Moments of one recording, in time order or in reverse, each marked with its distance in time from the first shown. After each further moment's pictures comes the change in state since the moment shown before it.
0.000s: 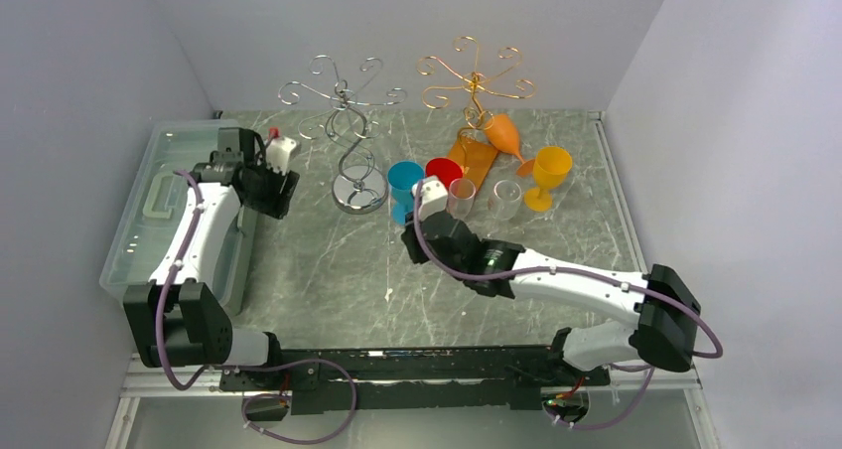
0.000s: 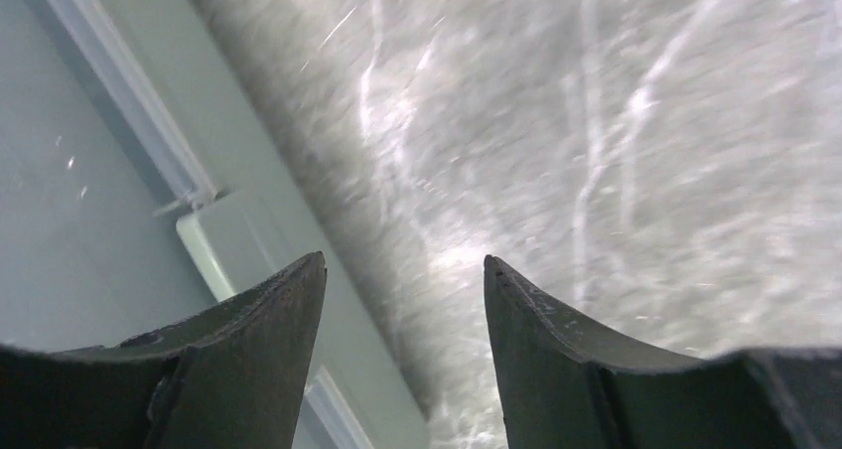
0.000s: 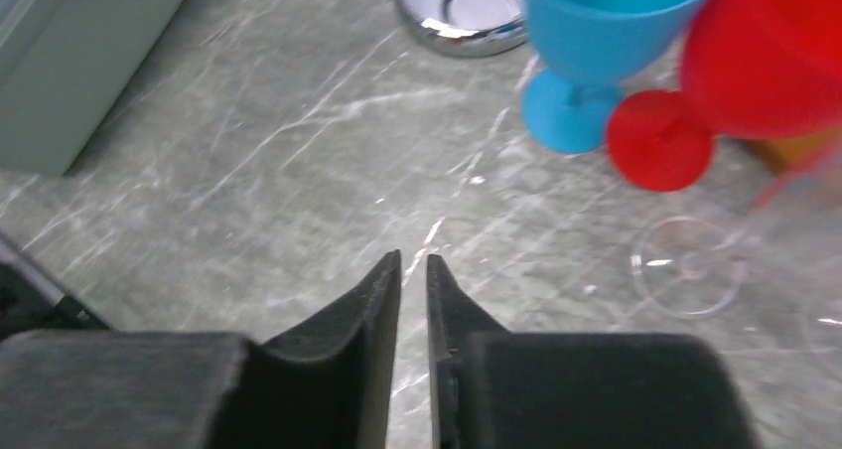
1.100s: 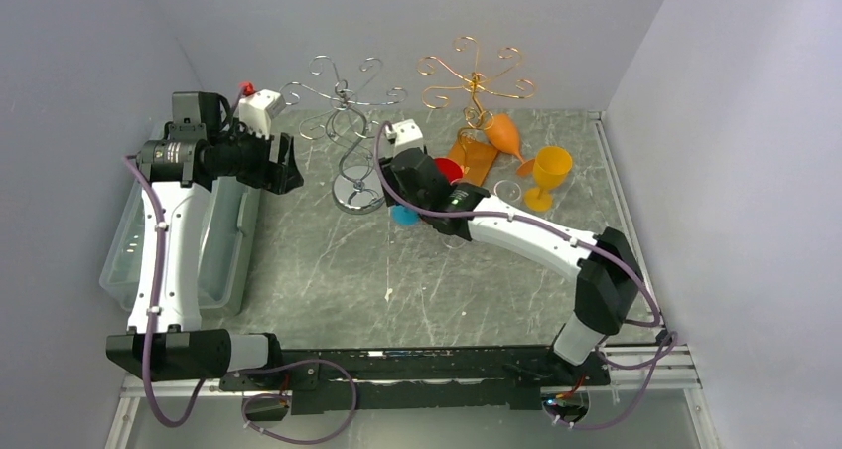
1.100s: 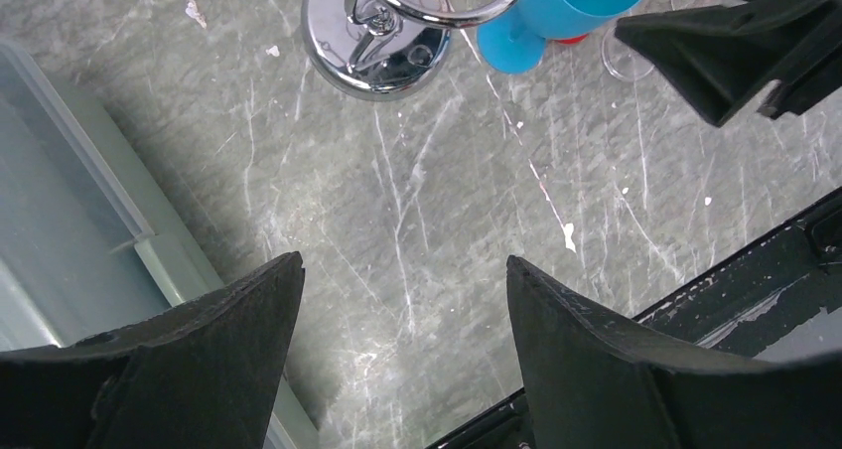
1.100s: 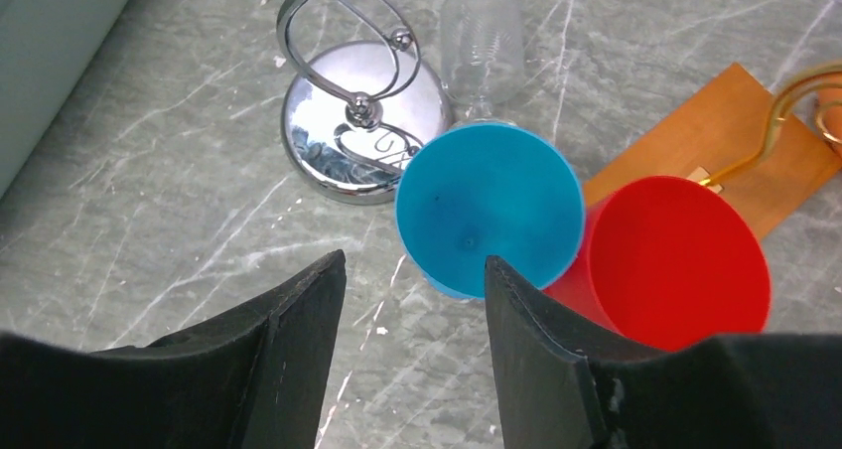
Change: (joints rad) left arm 0.003 -0.077 0.469 -0.354 0.397 -0.171; right arm -0.187 0.312 0.452 -0.149 0.062 -0.175
